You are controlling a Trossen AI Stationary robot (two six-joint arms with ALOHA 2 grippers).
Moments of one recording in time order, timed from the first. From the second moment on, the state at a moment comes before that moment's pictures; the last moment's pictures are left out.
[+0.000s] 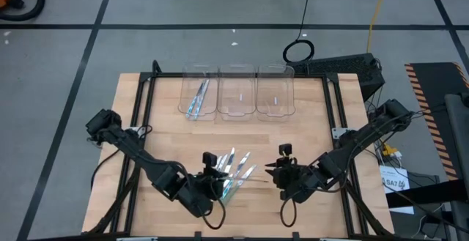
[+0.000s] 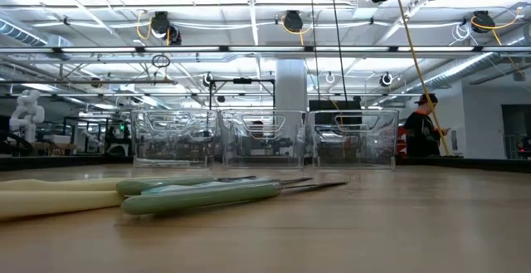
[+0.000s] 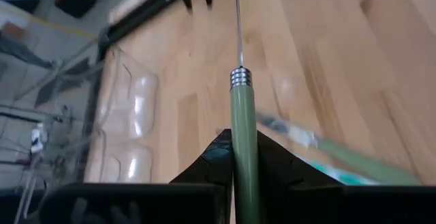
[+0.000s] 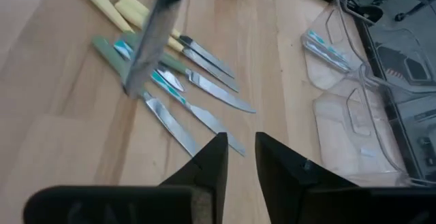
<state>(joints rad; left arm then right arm) -0.63 1.73 1.45 -0.62 -0.72 -0.02 0.62 1.45 1.07 -0.57 0.68 0.20</state>
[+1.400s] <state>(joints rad) -0.37 1.62 0.80 0.71 -0.58 0.12 0.63 1.17 0.72 -0.04 0.87 0.08</state>
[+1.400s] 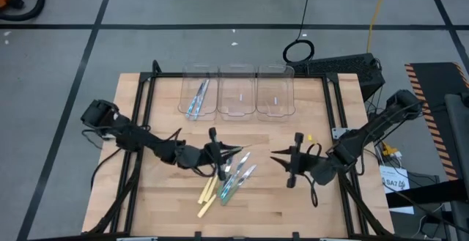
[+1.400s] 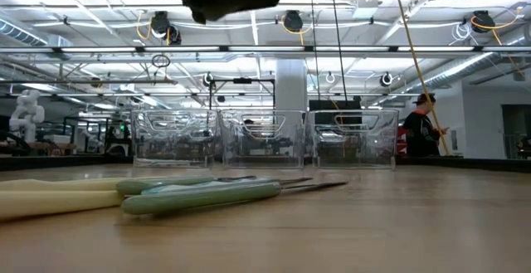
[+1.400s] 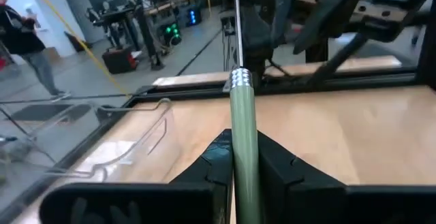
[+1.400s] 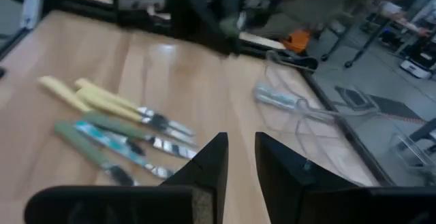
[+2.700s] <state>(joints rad) -0.40 1.72 0.79 0.90 -0.93 0.34 0.35 1.54 0.67 0.90 0.67 0.24</state>
